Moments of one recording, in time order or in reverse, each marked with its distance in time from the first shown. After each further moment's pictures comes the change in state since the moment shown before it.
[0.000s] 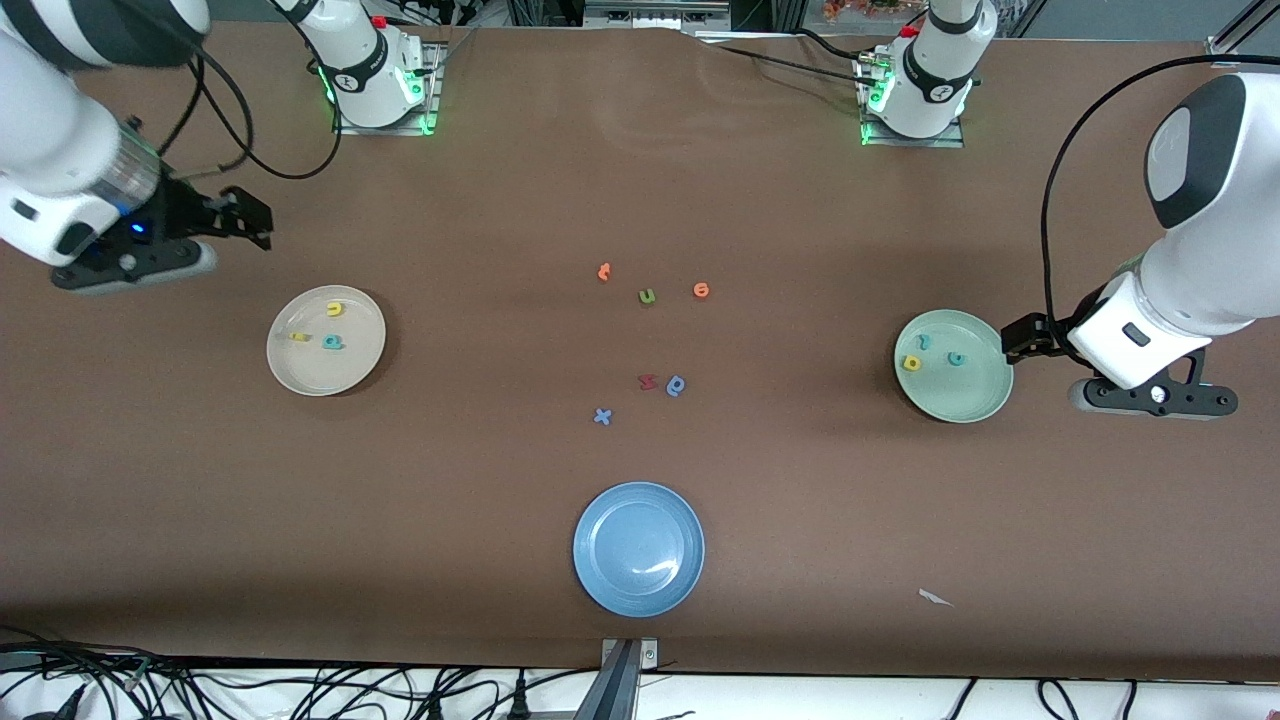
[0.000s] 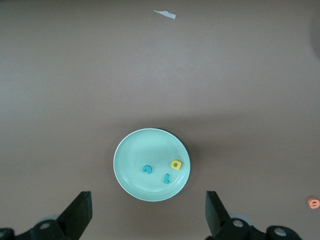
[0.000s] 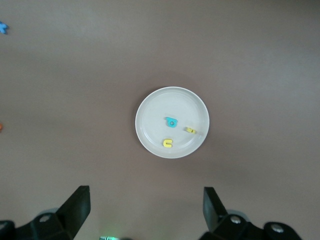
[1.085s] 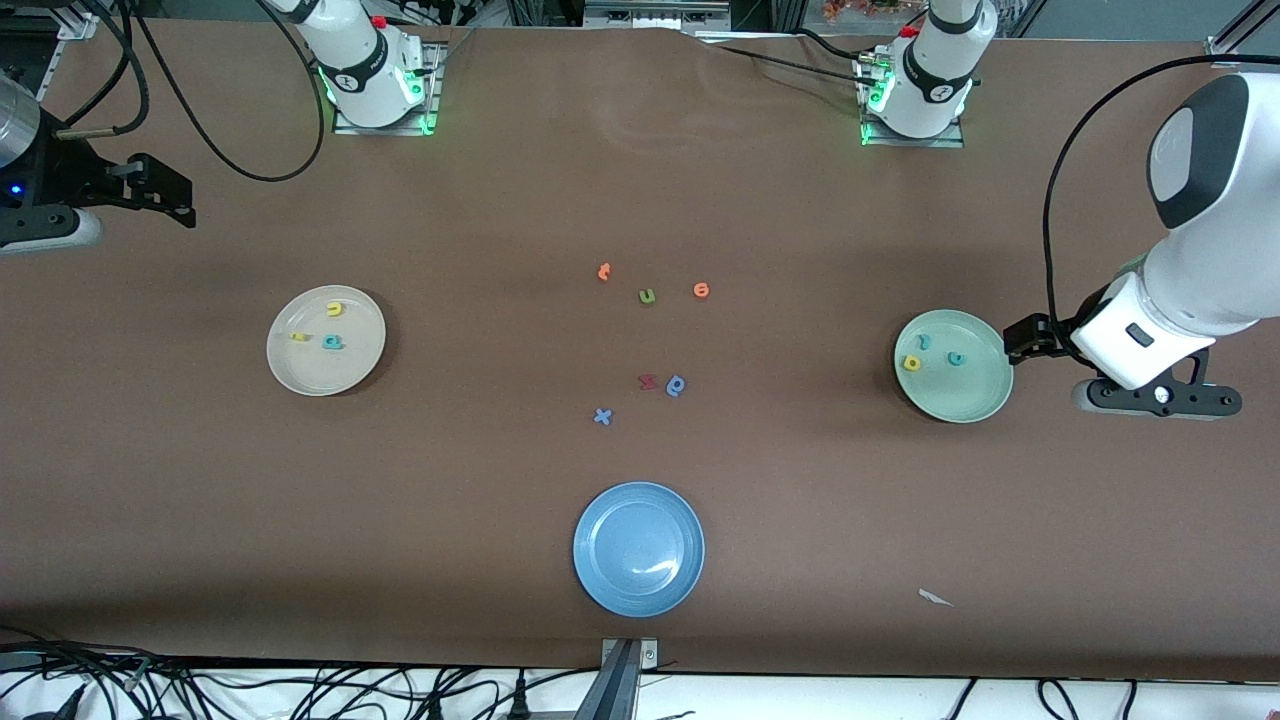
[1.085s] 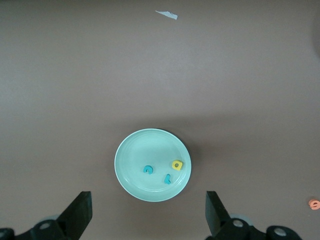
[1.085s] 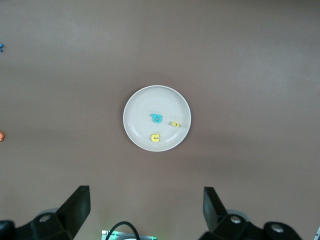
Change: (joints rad) left arm 0.000 0.000 0.004 0.001 0.000 0.001 0.000; right arm 0.033 0.005 -0.106 0.097 0.003 -0.074 0.000
